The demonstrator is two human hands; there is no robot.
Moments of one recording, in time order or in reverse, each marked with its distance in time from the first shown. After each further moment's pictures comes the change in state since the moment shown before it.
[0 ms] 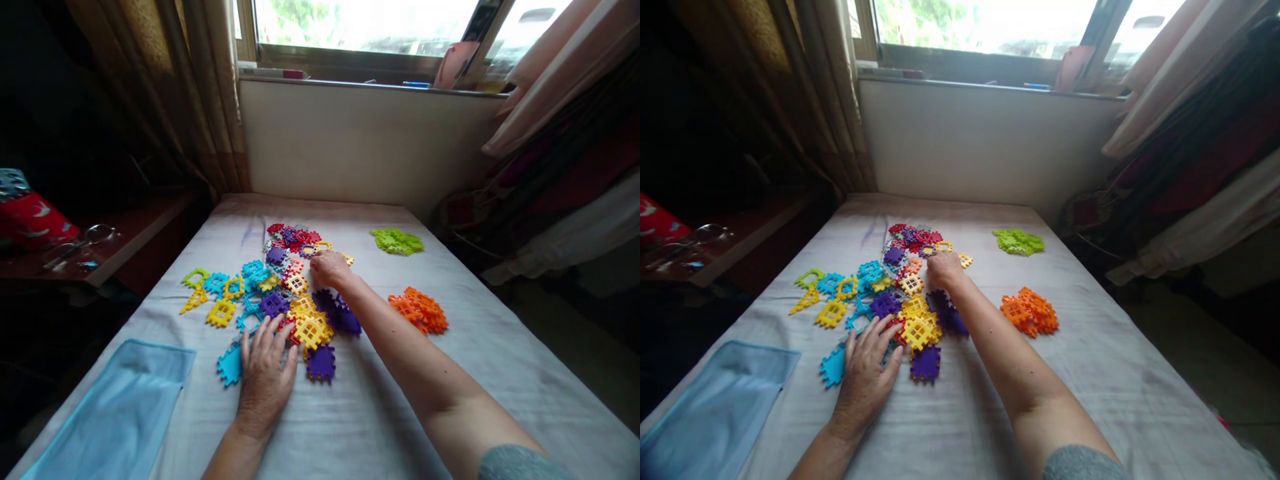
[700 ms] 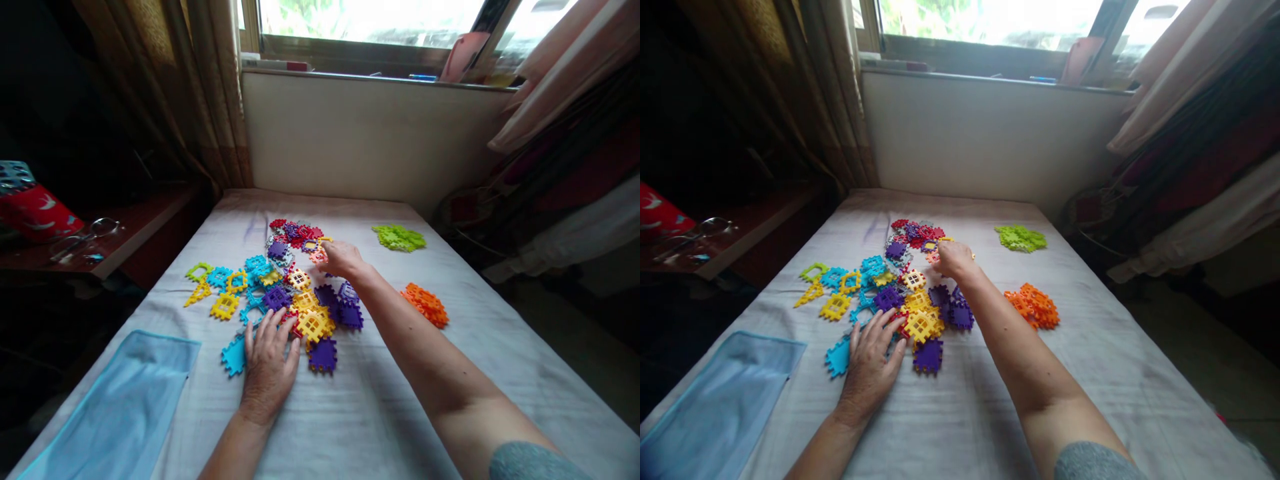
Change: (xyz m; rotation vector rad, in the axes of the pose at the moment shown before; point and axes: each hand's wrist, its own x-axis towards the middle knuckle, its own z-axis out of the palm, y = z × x) left_hand 0.000 0.002 -0.003 0.007 -0.010 0.009; right_hand -0.013 0.009 -0.023 0.023 -0.026 0.130
